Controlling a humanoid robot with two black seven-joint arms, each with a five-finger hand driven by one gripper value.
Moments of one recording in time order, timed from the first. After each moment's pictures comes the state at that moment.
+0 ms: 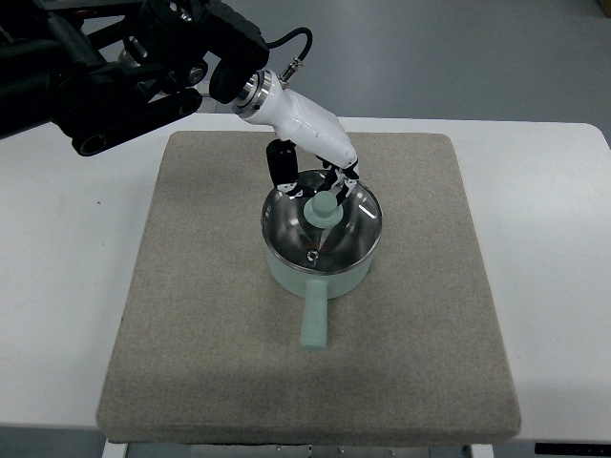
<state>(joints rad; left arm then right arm) -1.56 0.32 -0.02 -0.99 1.73 -0.53 -0.61 0.03 0.00 -0.07 0.16 0.02 -0.05 0.10</state>
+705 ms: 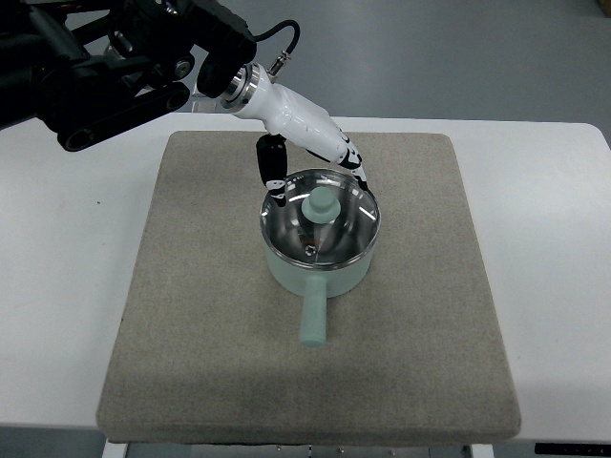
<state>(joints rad) -1.57 0.33 -0.02 -1.01 1.72 -0.54 -0.61 0.03 0.00 -0.07 0.16 0.02 -0.05 0.10</state>
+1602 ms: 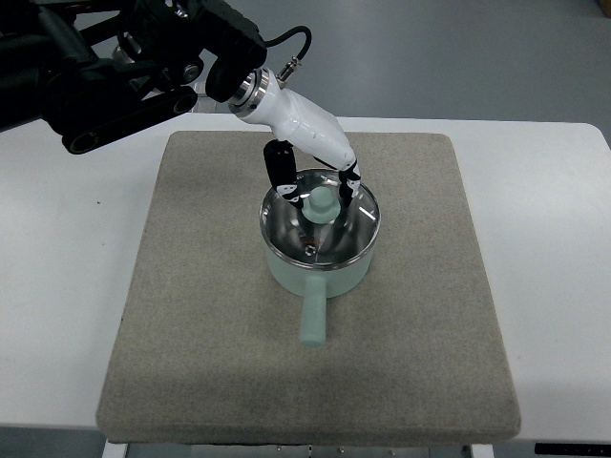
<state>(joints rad) -1.58 0.33 -0.01 -1.04 1.73 -0.54 -0.61 0.03 0.00 -0.07 0.16 0.02 -0.05 0.10</state>
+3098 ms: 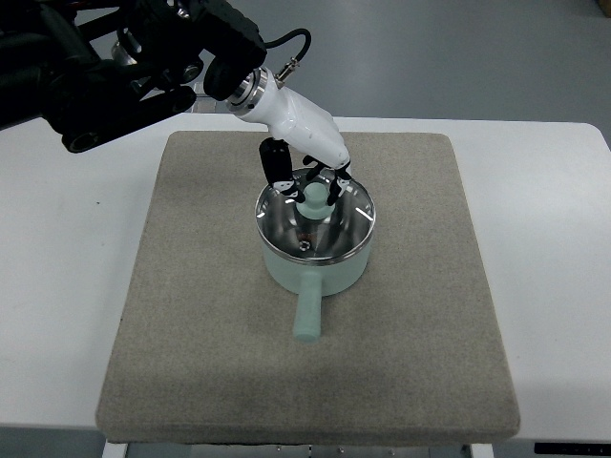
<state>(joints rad) -1.58 0.33 -0.01 -1.03 1.79 -0.54 -0.61 0.03 0.00 -0.07 0.16 0.02 -0.05 0.10</state>
